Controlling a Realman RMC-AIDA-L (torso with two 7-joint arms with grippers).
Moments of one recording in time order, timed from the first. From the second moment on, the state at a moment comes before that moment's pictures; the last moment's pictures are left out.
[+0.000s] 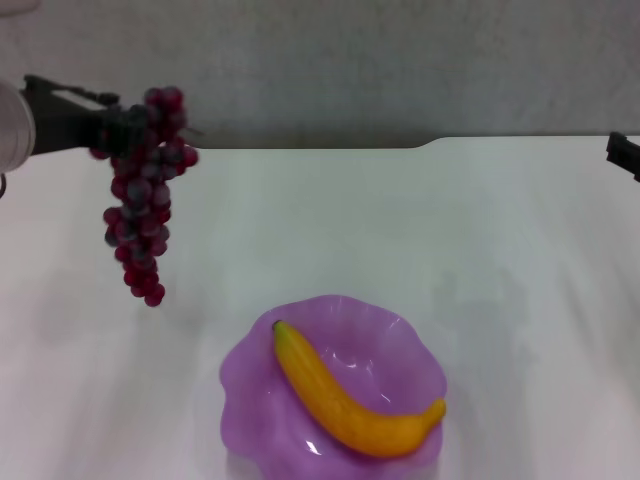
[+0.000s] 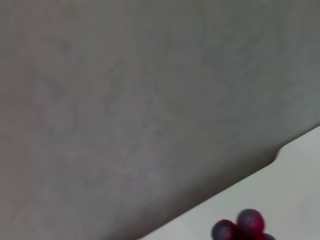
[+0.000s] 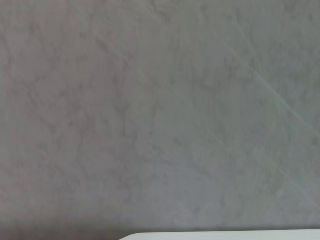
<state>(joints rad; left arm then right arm) -0.30 -2.03 -1.67 -1.87 2.71 -1.09 0.30 0.15 2.00 -1.55 -1.37 0.59 0.32 -0.21</state>
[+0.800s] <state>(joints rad) -0.27 -2.03 -1.67 -2.05 2.32 -1.31 0.42 0.15 2.00 -1.55 -1.37 0.59 0.34 -0.21</state>
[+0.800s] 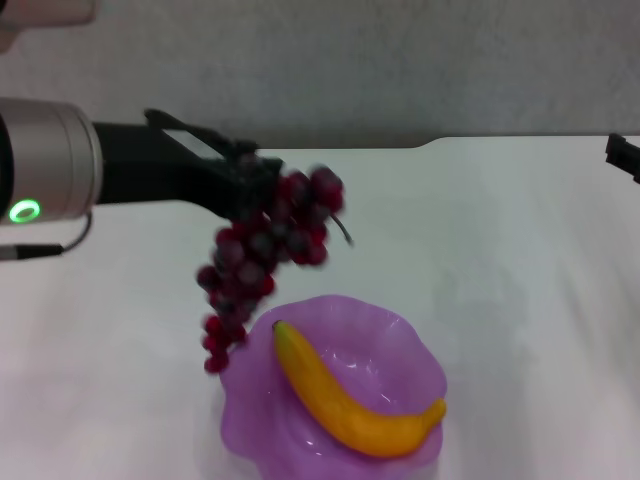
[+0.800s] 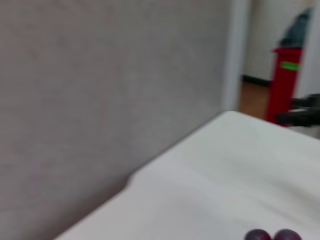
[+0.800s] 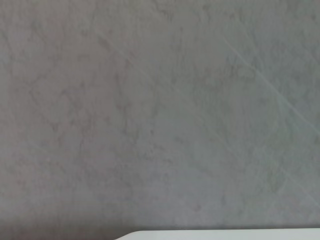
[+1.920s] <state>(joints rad) -0.40 -2.03 -1.54 -1.64 2.10 -1.31 0.57 0.16 2.00 -1.55 -1.38 0.59 0.34 -0.21</state>
